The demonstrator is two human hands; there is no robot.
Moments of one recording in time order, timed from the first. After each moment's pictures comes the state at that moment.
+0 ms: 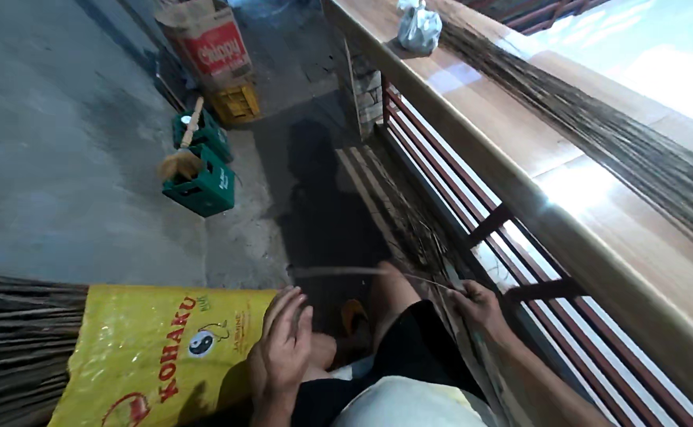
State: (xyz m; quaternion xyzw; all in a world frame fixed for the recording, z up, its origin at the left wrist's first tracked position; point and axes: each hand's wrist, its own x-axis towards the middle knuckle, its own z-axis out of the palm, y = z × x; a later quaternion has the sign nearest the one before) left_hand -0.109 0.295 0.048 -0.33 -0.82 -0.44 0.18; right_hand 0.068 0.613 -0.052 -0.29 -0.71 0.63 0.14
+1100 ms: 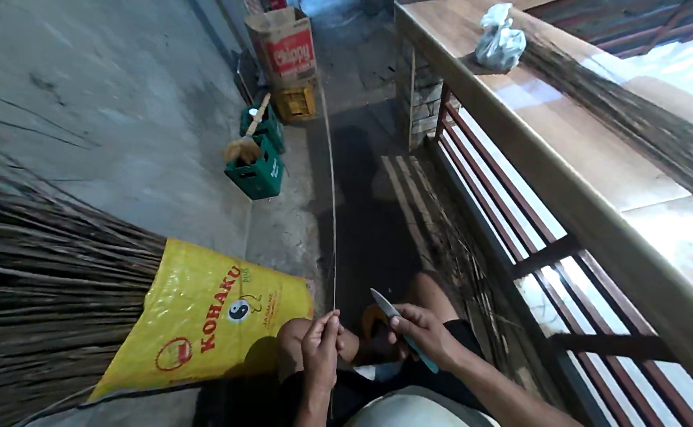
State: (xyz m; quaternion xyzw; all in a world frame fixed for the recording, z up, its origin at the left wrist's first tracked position) left_hand -0.069 0.269 0.010 0.03 -0.73 -0.68 -0.01; right_hand -0.017 0.494 0.005 -0.01 -0.57 0.81 -0.13
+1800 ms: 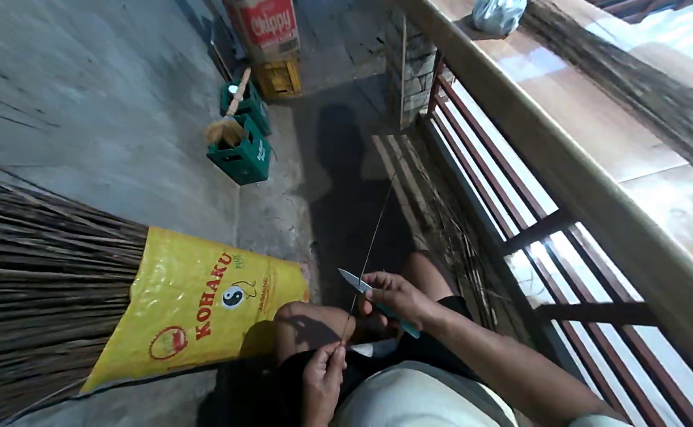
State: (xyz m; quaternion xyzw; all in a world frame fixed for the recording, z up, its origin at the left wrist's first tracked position) left_hand 0.000 0.229 -0.007 0.02 -0.80 -0.59 -0.08; right_hand -0.059 0.474 0.022 -0.03 -0.49 0.84 -0.22
